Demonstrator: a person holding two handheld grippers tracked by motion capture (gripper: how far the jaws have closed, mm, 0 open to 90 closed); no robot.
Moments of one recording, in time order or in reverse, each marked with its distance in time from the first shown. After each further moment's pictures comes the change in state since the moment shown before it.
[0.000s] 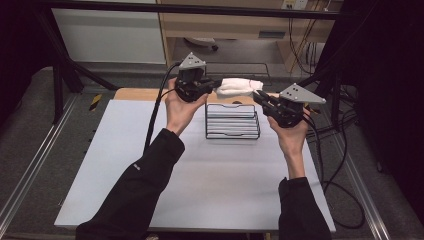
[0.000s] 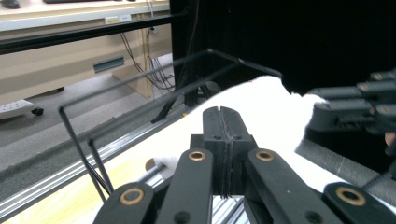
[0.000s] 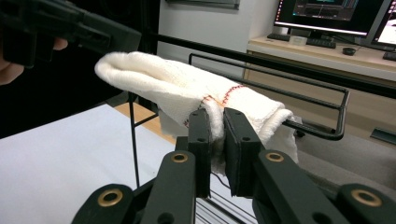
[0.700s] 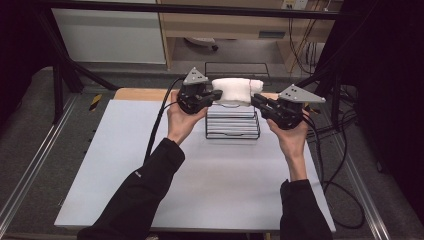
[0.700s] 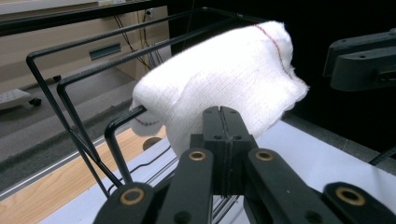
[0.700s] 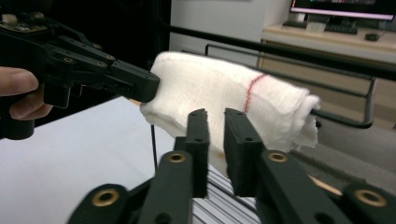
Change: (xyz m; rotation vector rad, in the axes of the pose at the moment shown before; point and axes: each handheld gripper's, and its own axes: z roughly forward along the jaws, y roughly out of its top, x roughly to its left) left arm -0.001 -0.032 0.013 0.044 0.009 0.024; right arm 0.005 0.001 0.000 0.052 0.053 0.028
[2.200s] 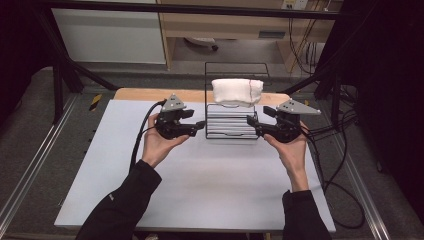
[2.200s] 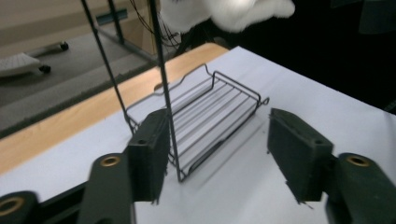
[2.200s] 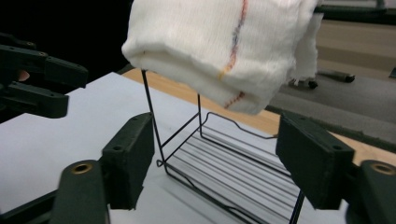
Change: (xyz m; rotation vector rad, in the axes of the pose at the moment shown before) left arm 0.008 -0.072 -0.053 0.102 0.019 -0.032; right arm 0.008 -0.034 -0.007 0.102 -0.049 0.104
